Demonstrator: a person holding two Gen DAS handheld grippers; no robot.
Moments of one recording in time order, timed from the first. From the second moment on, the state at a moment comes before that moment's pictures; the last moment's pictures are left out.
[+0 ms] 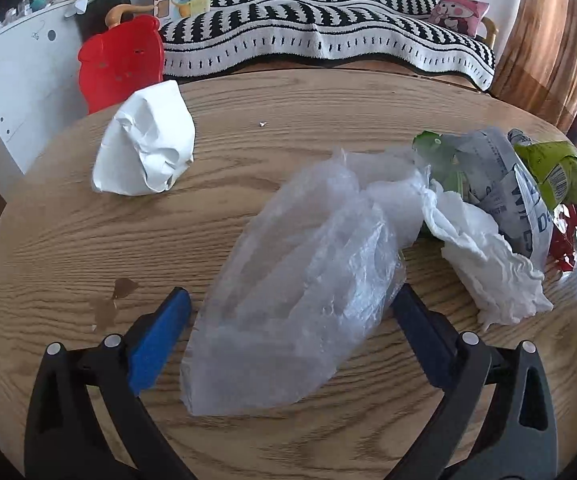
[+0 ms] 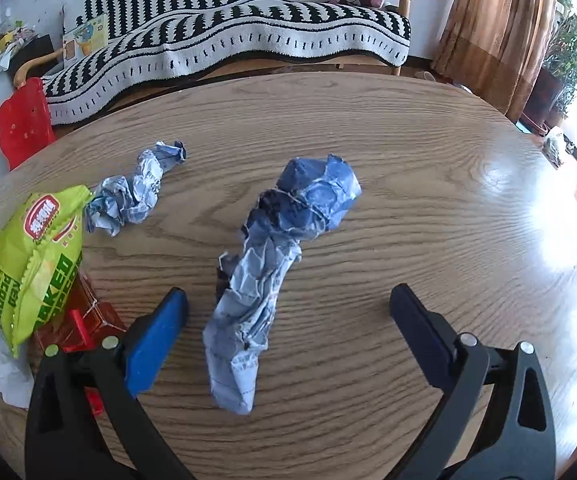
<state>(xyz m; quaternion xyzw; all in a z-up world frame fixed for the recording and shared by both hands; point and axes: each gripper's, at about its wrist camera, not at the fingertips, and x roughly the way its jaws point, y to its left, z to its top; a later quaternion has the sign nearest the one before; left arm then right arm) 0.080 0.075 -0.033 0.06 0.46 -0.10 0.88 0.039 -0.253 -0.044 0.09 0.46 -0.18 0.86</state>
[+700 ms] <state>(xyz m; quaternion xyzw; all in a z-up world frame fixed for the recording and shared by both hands) 0.087 0.080 -0.023 0.06 0.45 -0.08 0.89 0.022 -0.256 -0.034 0.08 0.44 -0.17 0.88</state>
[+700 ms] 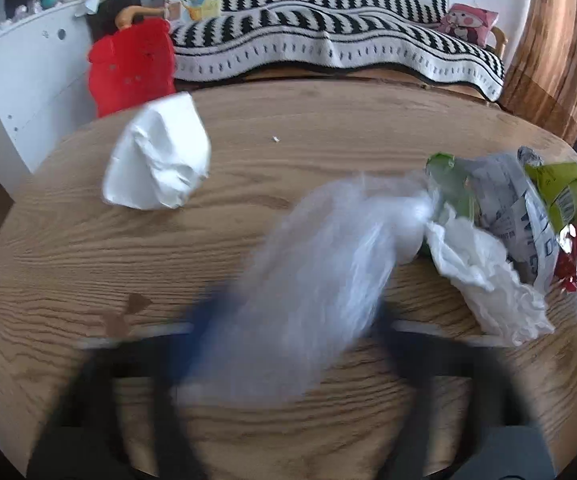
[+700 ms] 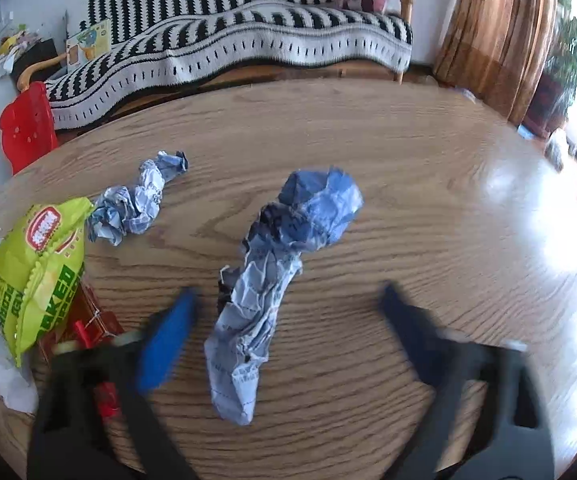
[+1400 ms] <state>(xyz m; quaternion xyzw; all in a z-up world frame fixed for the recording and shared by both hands) 0.034 0.072 0.029 0.01 0.40 -0.11 0.91 -0.035 -0.262 0.002 0.17 0.40 -0.13 0.89</state>
